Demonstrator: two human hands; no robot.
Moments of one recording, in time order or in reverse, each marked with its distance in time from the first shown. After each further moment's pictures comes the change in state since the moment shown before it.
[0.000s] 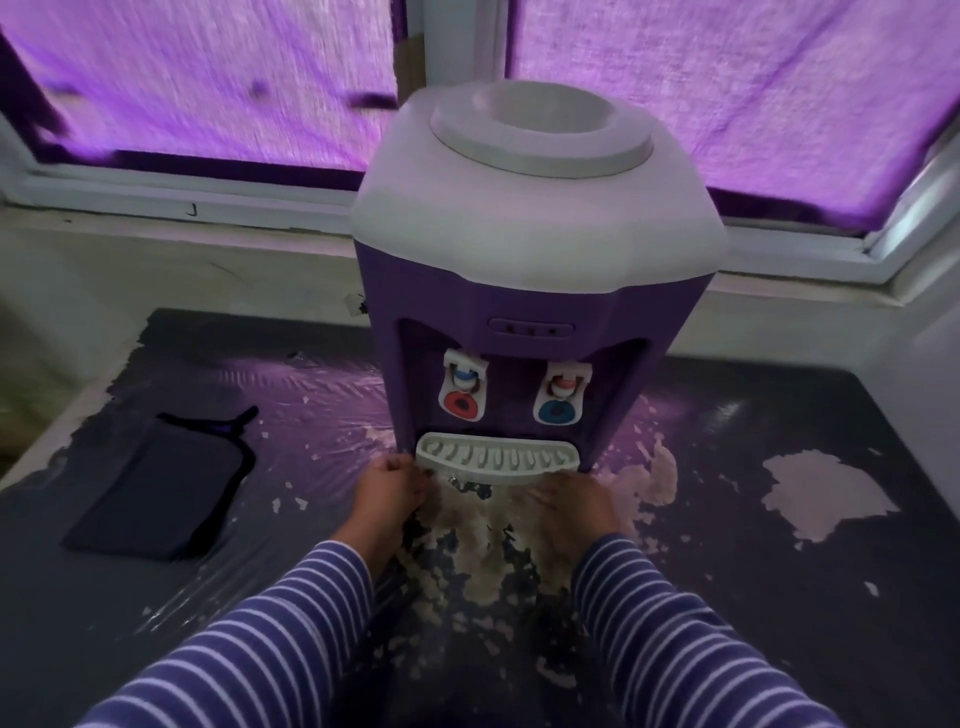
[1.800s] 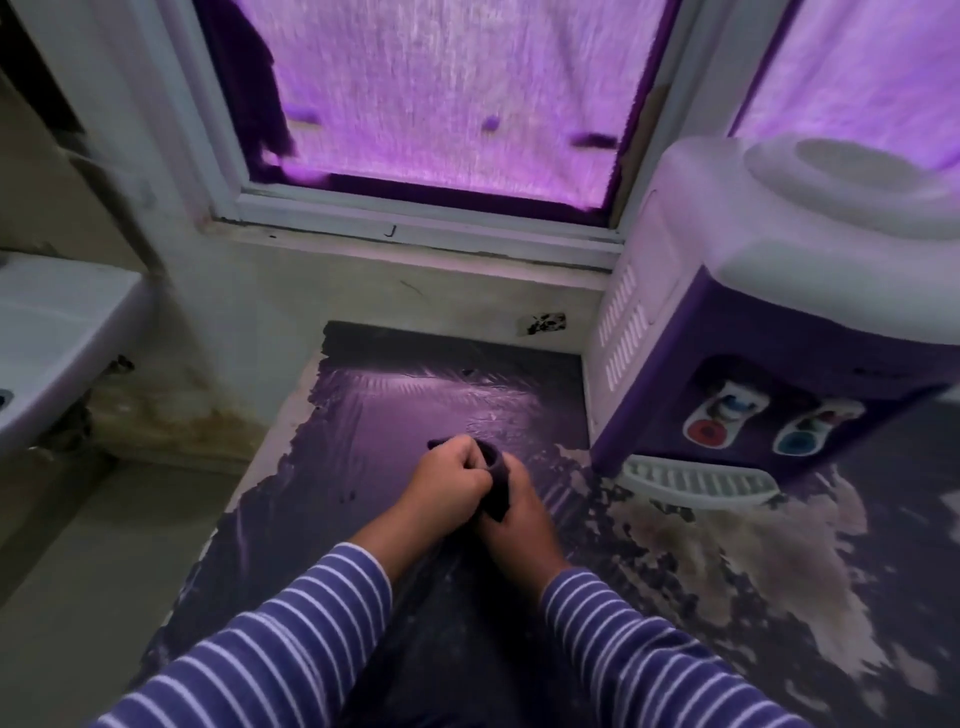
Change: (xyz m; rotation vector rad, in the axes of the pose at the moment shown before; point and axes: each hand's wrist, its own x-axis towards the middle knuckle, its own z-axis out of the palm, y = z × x) left_hand 0.012 0.095 -0.223 0.569 -0.235 0.349; right_hand -0.095 0.047 0.292 -0.521 -0.220 -0.591
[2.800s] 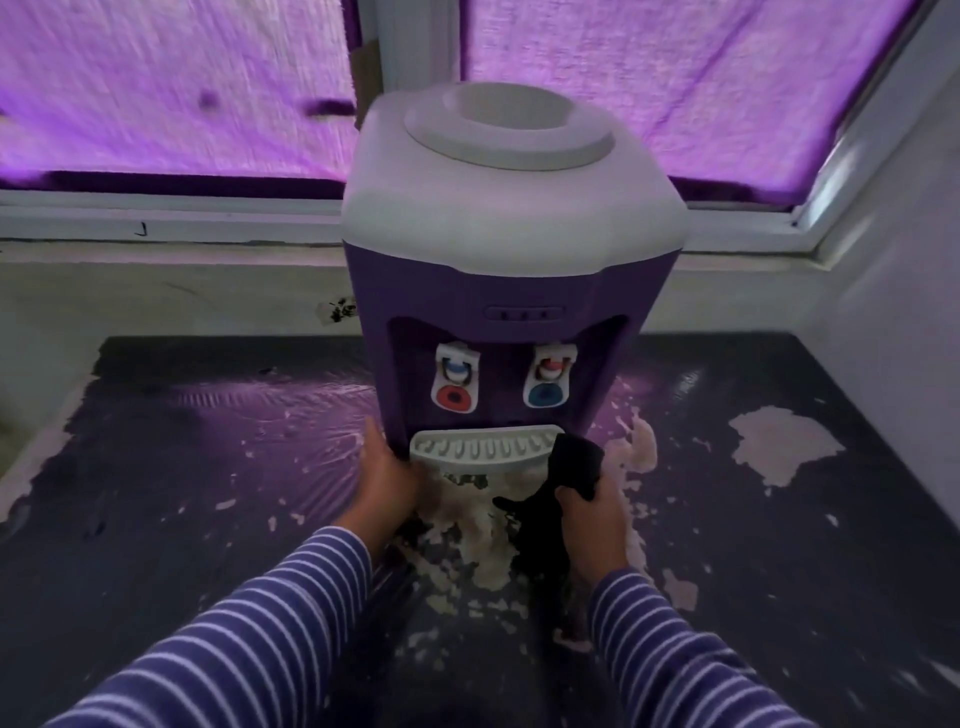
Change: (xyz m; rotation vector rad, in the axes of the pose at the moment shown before) left_hand 0.037 0.043 0.222 -0.142 0.194 -0.046; right_hand -0.053 0.146 -0.259 0.388 0.578 0.489
